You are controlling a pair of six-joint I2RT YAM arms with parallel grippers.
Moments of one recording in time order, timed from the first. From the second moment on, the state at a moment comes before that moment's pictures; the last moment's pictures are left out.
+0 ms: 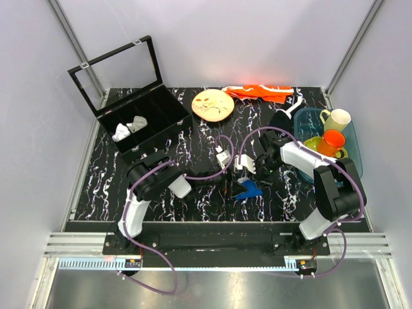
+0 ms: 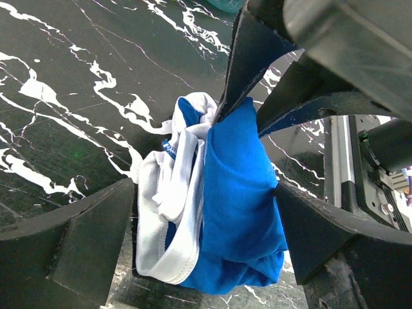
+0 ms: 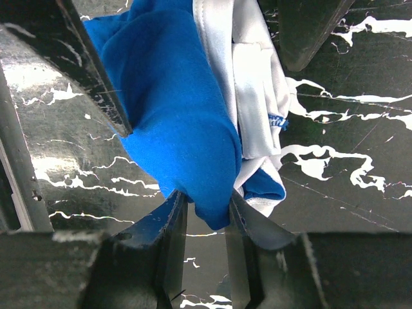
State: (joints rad) left arm -0.85 2.08 0.72 1.19 0.52 -0.47; right arm 0.35 1.62 0.97 -0.84 -0.49 -1.17
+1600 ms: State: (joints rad) left arm -0.70 1.71 0.71 0.54 0.59 -0.26; right arm 0.26 1.48 1.19 -0.96 -0.63 -0.85
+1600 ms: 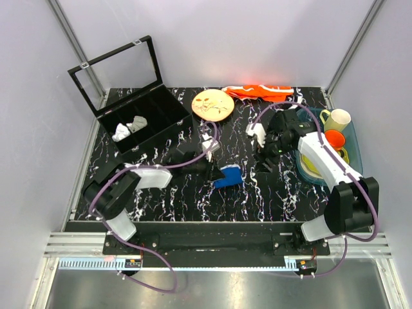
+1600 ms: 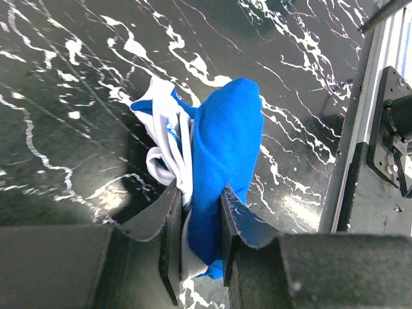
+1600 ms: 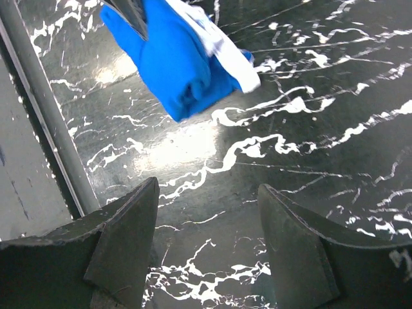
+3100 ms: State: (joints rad) left arm 0.19 2.12 1.70 -0.34 0.76 -0.24; right arm 0.21 1.38 1.09 -0.87 -0.72 -0.72
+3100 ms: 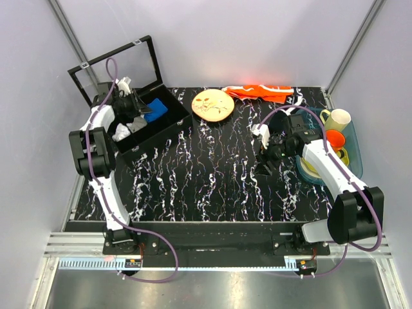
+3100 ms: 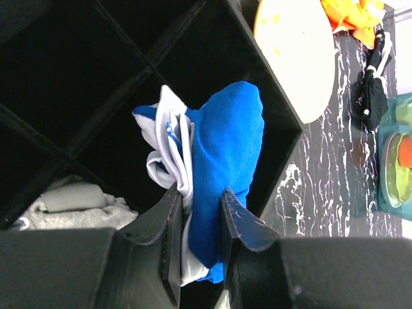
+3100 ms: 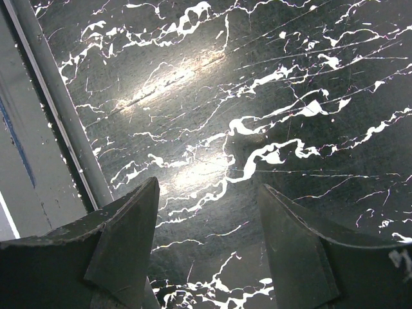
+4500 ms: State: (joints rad) left arm 0.00 2.43 2.17 -0.76 0.14 0.04; right arm 0.21 1.39 1.09 -0.86 -0.72 -0.71
